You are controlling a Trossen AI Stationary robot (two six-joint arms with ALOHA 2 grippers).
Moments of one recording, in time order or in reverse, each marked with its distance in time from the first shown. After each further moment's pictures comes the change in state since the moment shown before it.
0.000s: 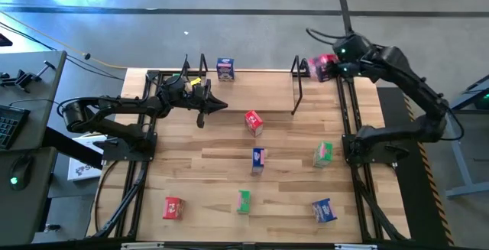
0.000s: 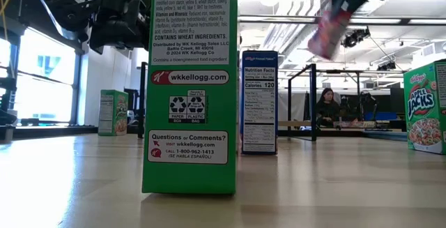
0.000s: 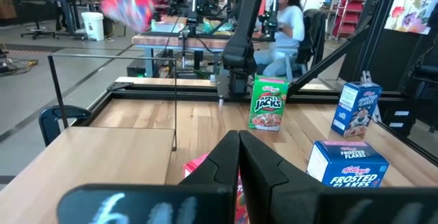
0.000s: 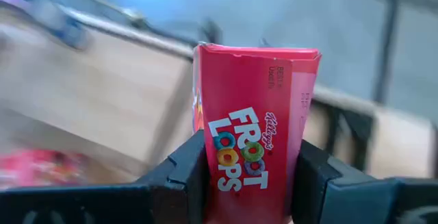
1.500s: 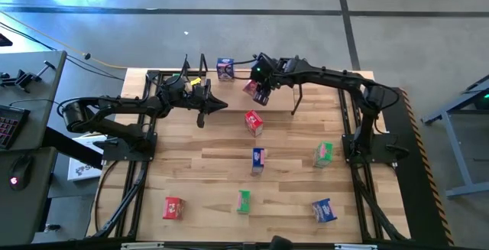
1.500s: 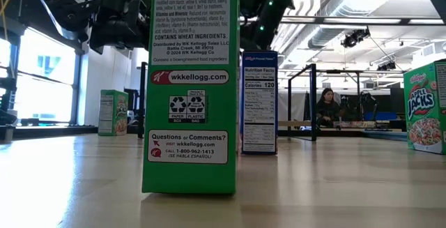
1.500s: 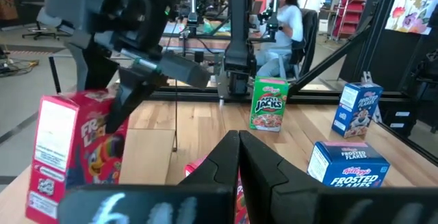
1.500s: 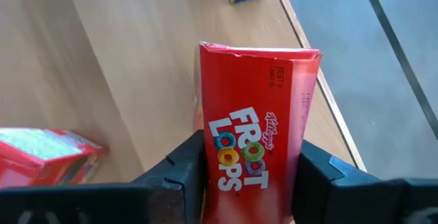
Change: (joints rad) left arm 0.000 0.000 0.000 0.003 0.000 0.000; right arm 0.208 0.679 0.084 0.498 -0.139 -0.582
